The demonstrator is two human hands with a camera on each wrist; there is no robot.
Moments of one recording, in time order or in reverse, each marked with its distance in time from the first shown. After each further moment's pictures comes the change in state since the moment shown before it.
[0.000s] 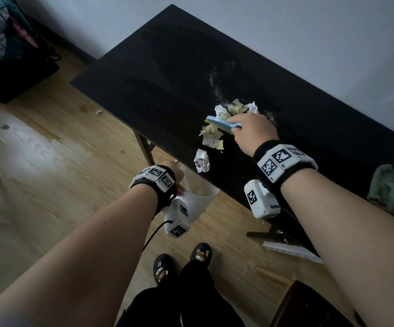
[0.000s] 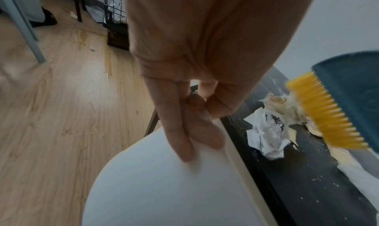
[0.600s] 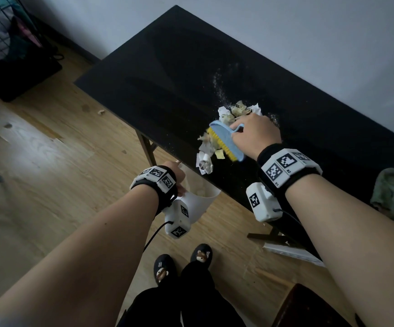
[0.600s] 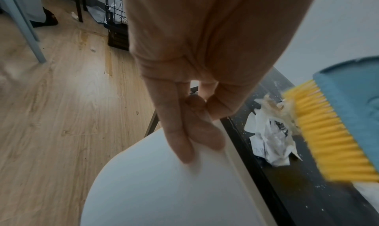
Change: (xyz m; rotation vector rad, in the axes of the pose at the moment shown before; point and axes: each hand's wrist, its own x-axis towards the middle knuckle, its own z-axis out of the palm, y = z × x) left_hand 0.003 0.000 -0.006 0.008 0.017 -0.014; right_hand -0.001 -0.007 -0.002 0.002 -0.007 0.048
